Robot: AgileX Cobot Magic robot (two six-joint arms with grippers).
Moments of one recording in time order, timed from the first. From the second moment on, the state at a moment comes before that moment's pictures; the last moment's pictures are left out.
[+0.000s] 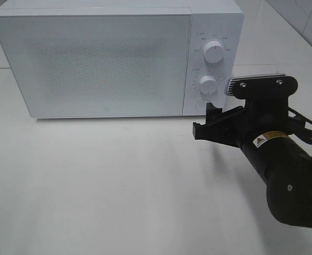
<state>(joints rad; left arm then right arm) 0.00 0.00 -0.52 -0.17 1.07 0.09 0.79 1.78 -0.43 0.83 -1.17 -0.29</state>
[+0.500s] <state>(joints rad) 0.00 0.00 -0.52 -0.17 1.07 0.09 0.79 1.79 -0.44 0.84 -1.15 -0.15</state>
